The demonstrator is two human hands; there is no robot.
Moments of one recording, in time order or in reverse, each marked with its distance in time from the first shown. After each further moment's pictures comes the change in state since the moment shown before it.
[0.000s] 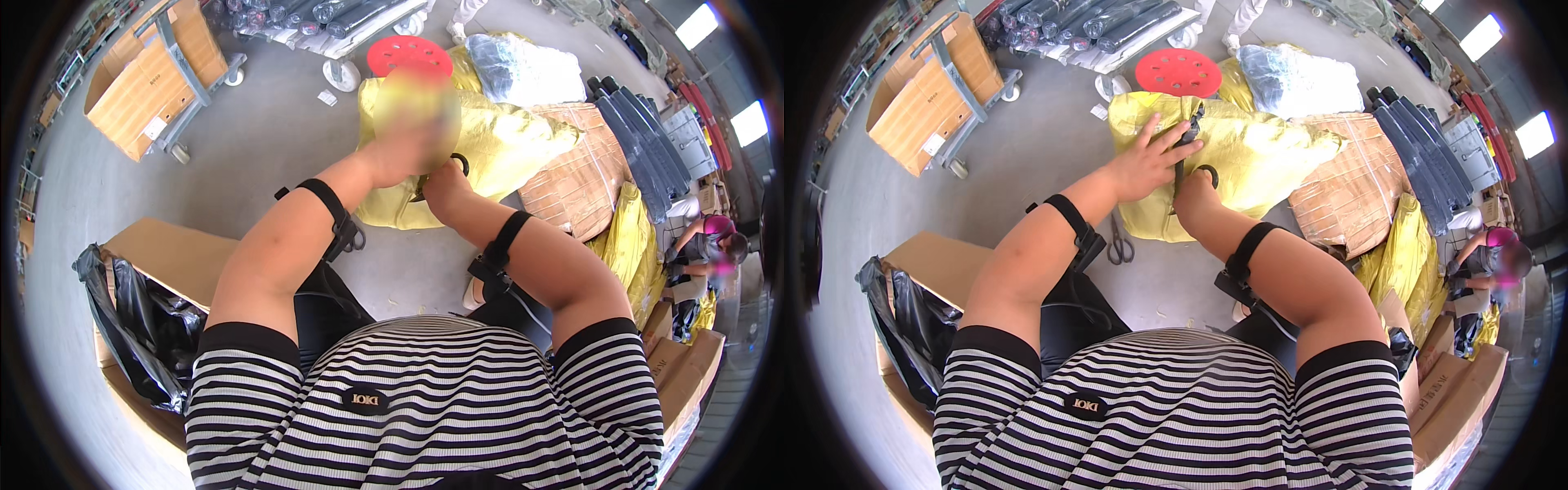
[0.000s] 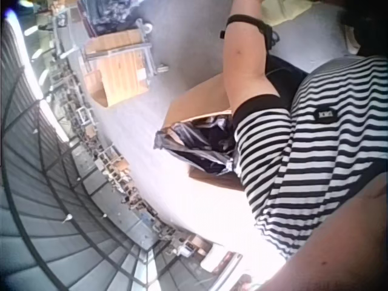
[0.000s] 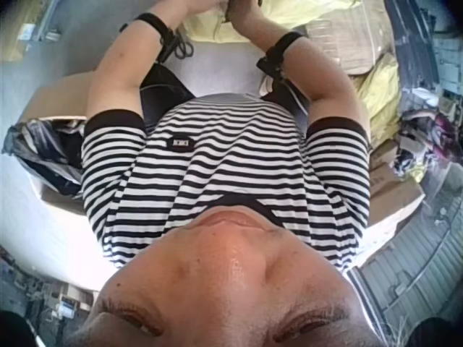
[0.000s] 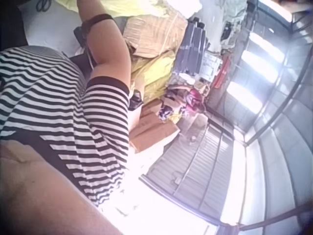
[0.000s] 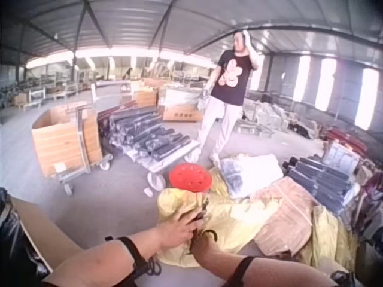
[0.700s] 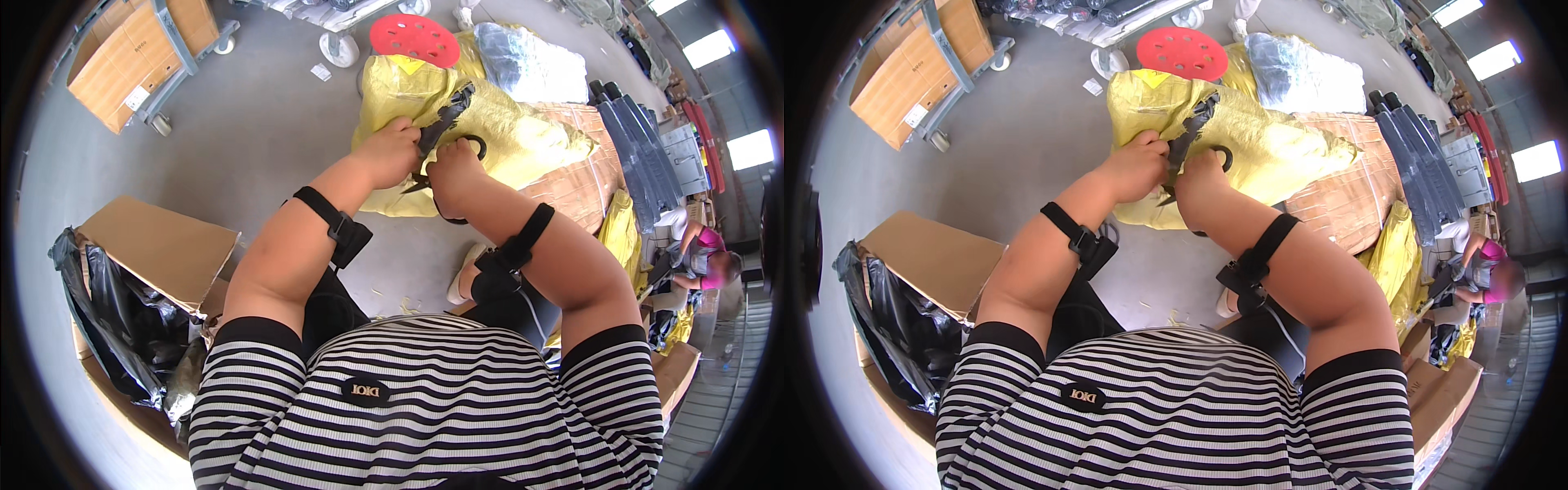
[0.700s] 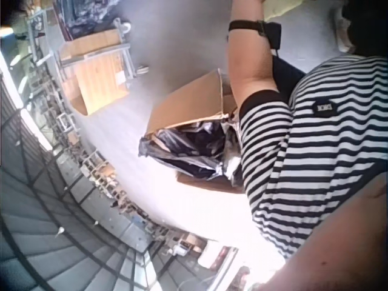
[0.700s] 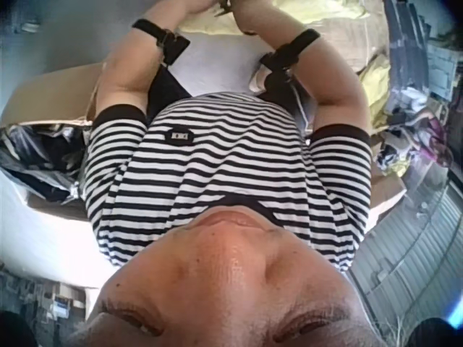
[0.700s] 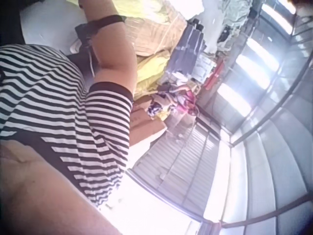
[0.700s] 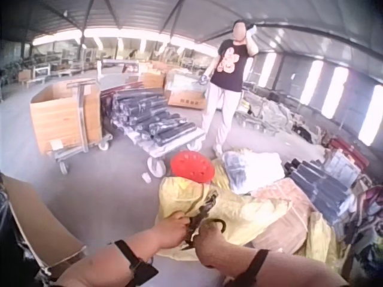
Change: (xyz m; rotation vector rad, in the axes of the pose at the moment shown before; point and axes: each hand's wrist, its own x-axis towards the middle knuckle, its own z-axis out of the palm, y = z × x) left_hand -0.013 0.005 0.048 -0.384 0.051 -0.266; right_hand 0.004 0.017 -0.013 0.008 0.037 -0.039
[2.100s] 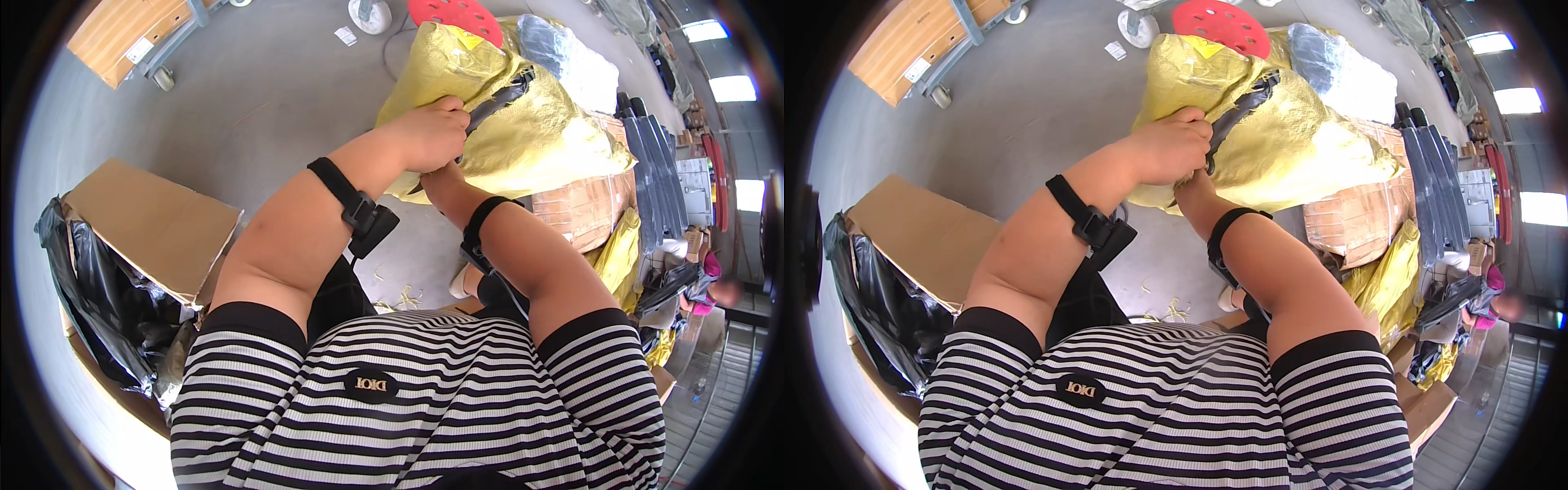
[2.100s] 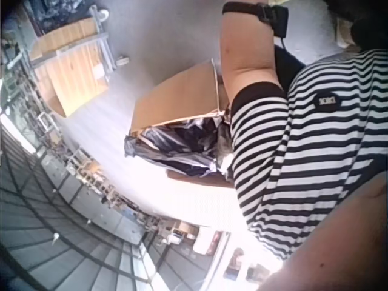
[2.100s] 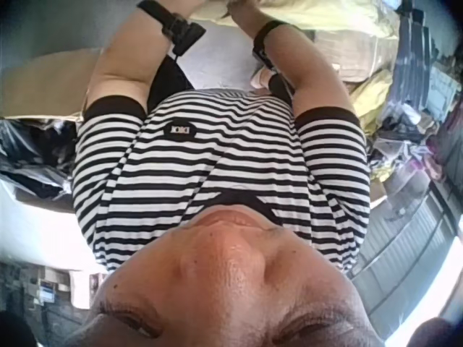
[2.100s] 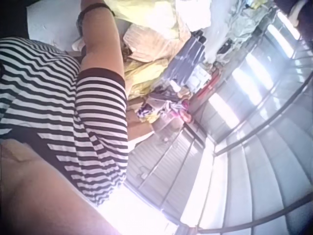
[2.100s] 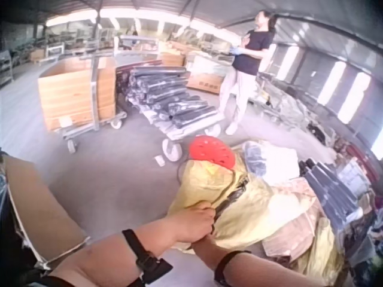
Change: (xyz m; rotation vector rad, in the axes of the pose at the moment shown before) left_hand 0.023 -0.026 -0.006 -0.002 0.023 0.185; right_hand 0.154 -0.069 0.219 0.474 0.129 0.099
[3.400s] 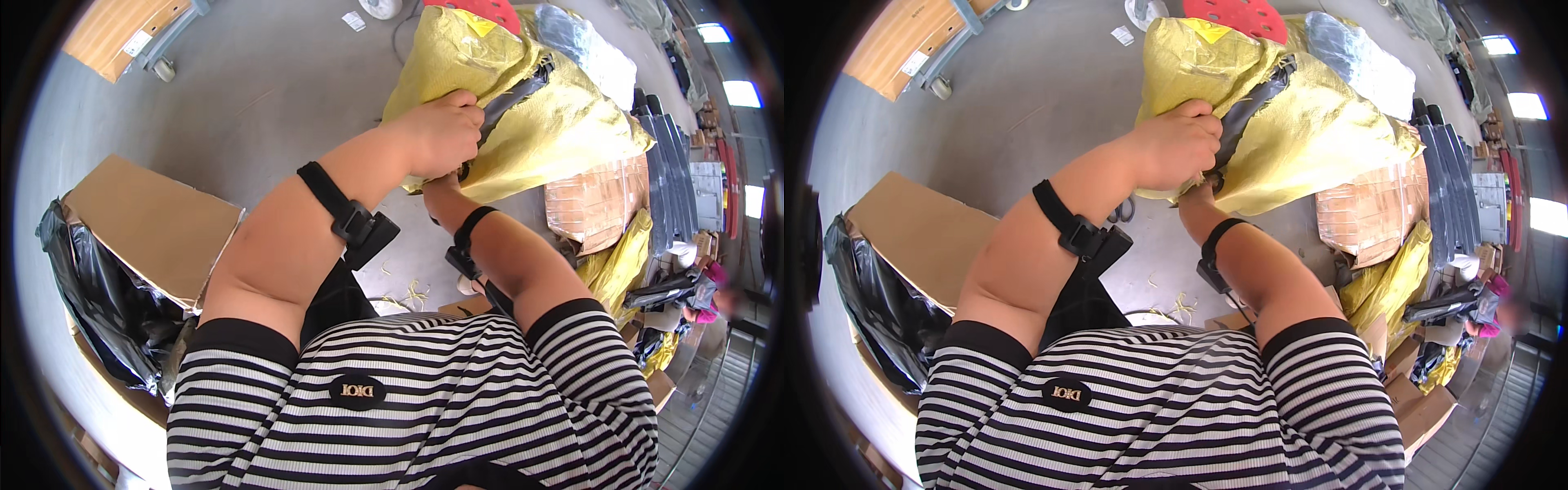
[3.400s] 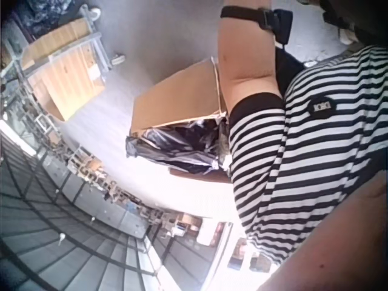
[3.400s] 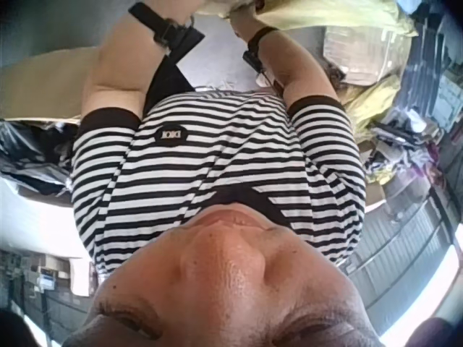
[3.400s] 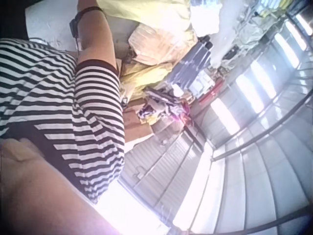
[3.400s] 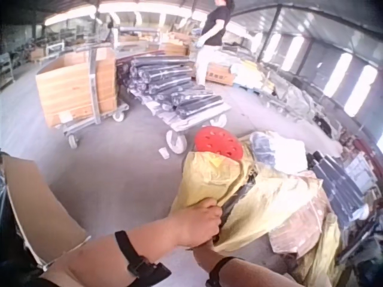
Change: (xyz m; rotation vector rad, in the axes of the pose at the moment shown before) left_hand -0.020 -0.002 -0.009 0.038 -0.106 -0.011; right_hand -0.017 -0.060 -0.044 -0.385 -0.391 -0.091
